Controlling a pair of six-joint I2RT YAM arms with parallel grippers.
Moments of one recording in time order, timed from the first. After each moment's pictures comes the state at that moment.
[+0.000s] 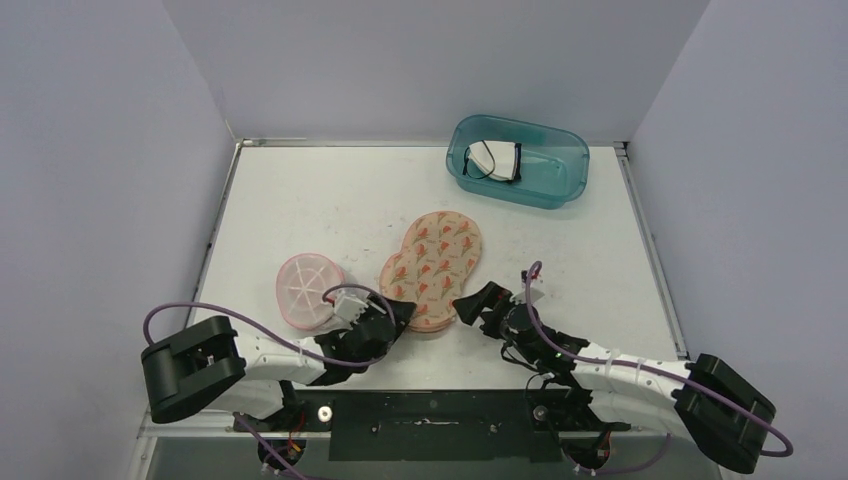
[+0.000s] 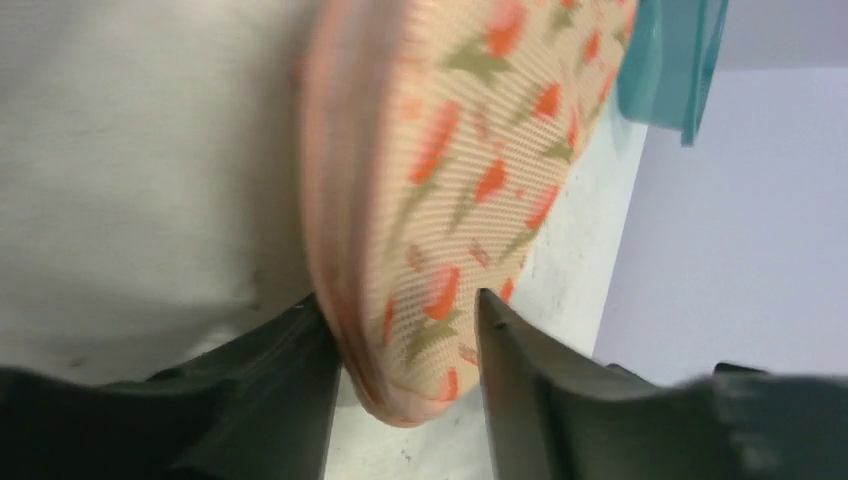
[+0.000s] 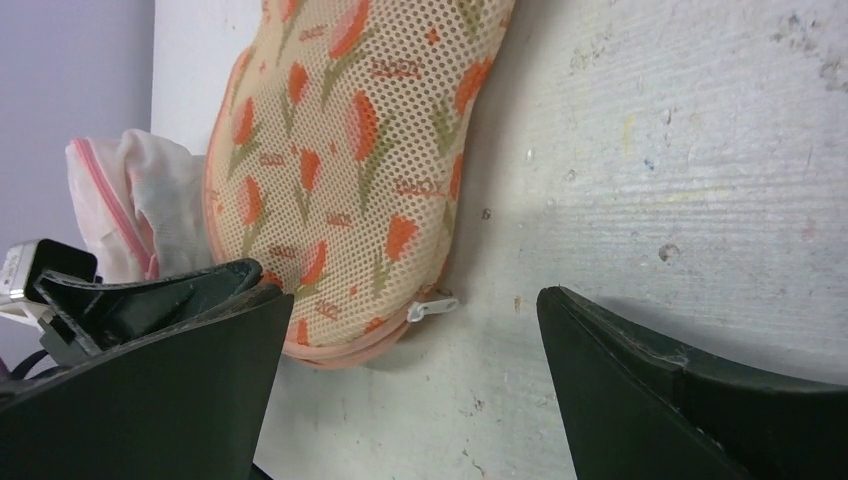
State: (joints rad) left arm -1.13 1.29 0.23 0.42 -0.68 -1.70; right arm 0.90 1.00 0.16 0.37 0.32 1.09
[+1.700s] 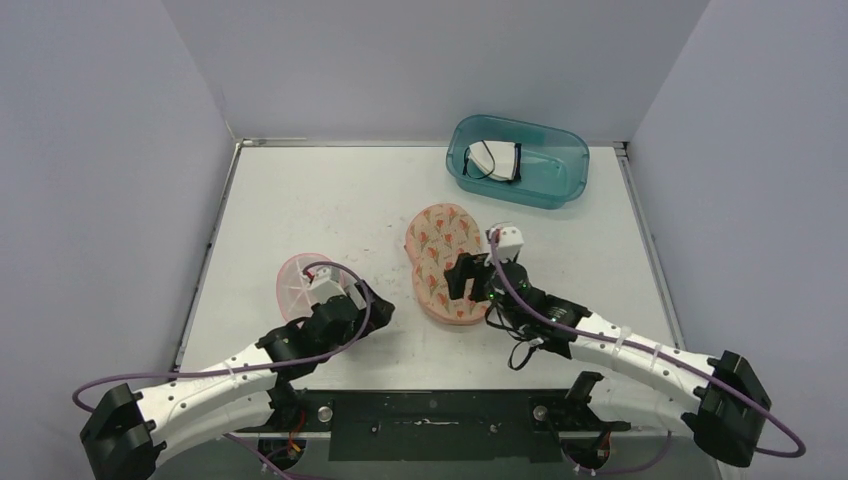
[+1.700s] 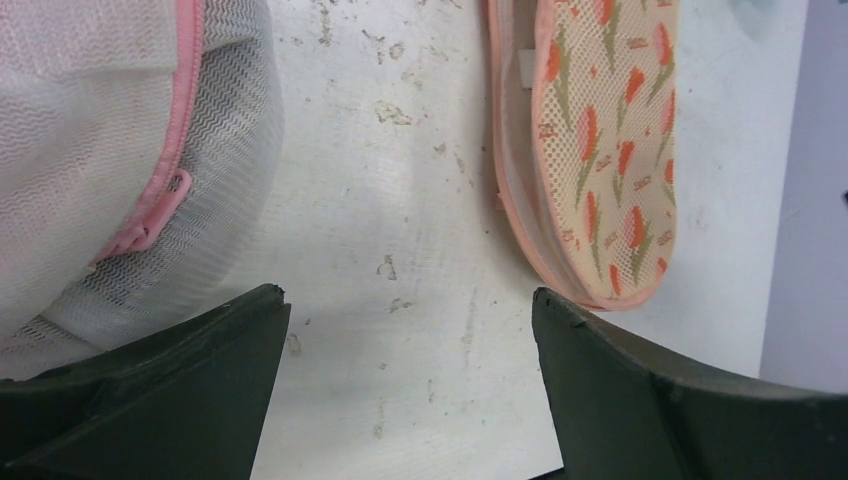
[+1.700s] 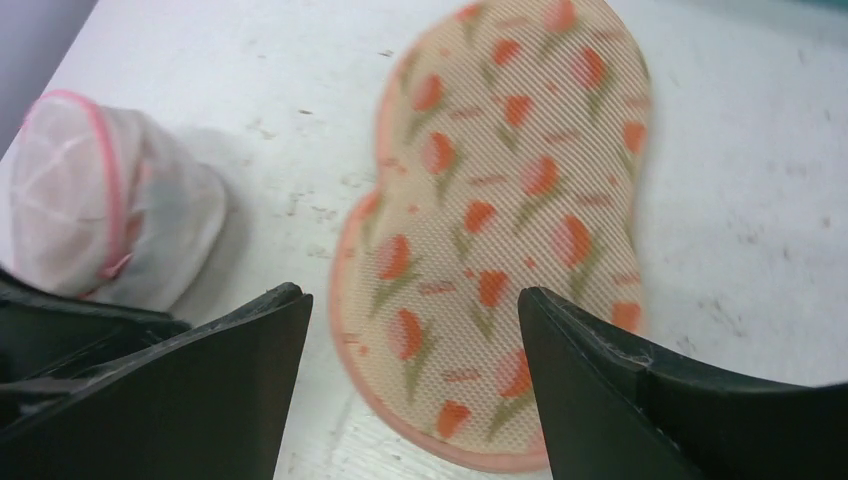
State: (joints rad) left arm -0.92 0.80 0.34 -0.21 -0.44 -1.14; right arm 0.83 1.00 0.53 0.04 0.35 0.53
